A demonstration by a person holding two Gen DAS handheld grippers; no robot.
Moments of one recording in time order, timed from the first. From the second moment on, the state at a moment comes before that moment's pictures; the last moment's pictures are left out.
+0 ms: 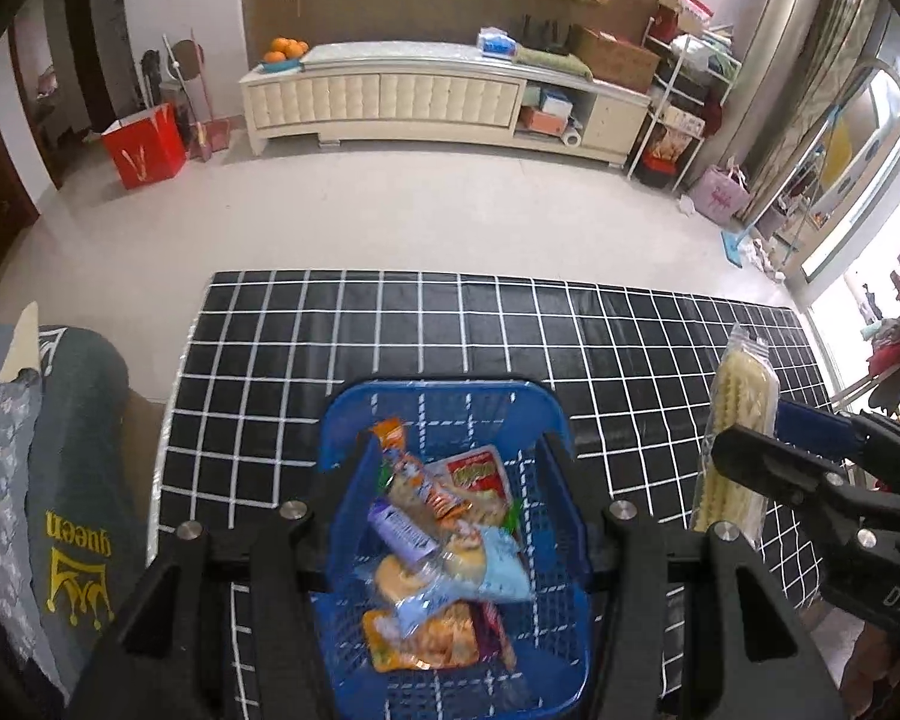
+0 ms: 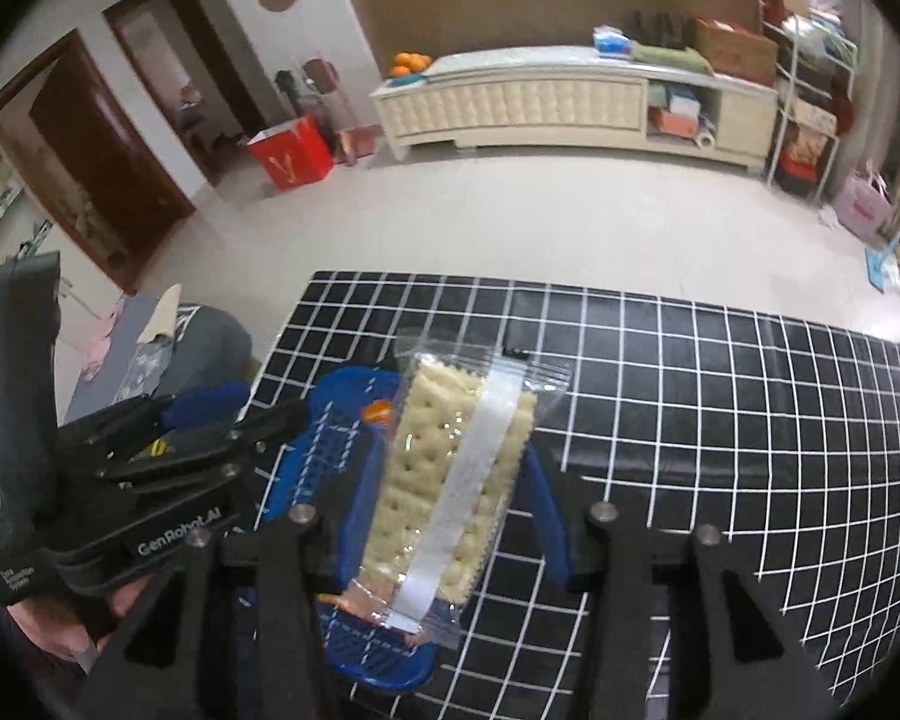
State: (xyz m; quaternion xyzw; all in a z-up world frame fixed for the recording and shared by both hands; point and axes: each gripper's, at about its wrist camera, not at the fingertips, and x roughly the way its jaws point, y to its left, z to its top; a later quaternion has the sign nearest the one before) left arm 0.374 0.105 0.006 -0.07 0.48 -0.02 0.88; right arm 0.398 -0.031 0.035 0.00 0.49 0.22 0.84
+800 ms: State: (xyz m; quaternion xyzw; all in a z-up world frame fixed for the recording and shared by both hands) left arm 0.302 0.162 -0.060 -0.07 0.51 0.03 0.86; right arm 0.341 0.049 -0.053 -0.09 0.54 0.23 0.81
